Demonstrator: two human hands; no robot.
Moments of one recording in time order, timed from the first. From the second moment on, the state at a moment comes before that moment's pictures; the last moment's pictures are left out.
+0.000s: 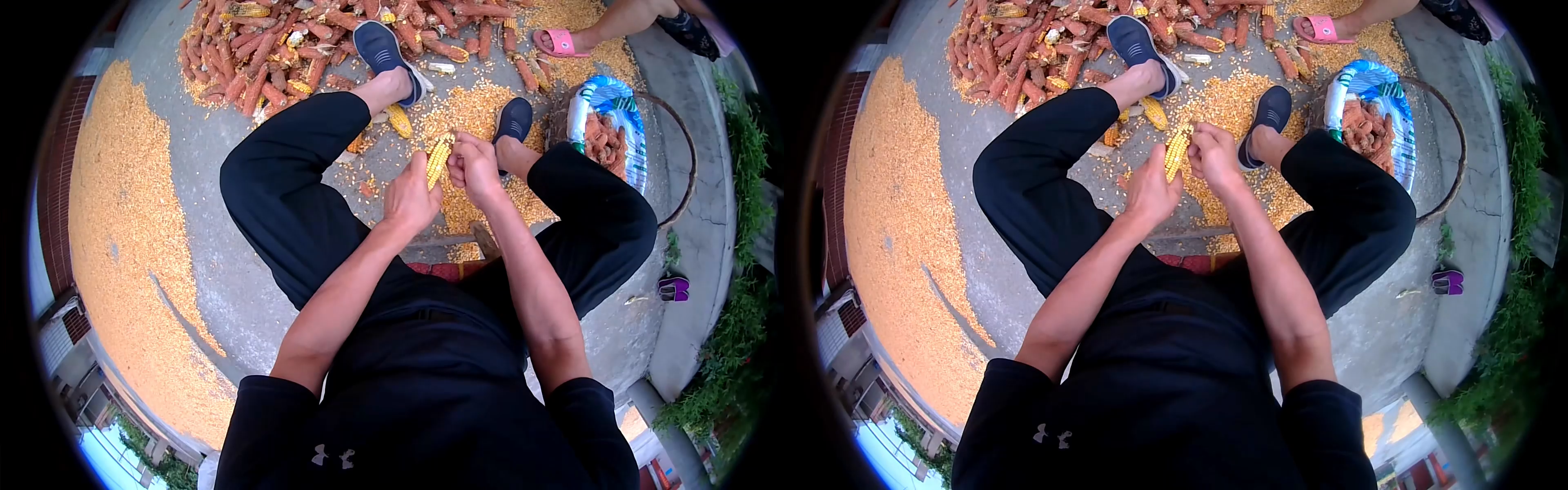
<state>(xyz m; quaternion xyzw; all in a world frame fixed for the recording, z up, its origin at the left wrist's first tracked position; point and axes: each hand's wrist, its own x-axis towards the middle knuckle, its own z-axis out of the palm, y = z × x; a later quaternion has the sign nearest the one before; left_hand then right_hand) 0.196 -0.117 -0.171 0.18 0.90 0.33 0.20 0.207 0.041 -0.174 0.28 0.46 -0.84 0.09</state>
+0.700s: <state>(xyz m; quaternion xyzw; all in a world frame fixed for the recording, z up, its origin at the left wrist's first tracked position) 0.193 -0.117 -0.162 0.21 0.90 0.35 0.14 0.204 0.035 -0.169 0.23 0.70 -0.67 0.08</state>
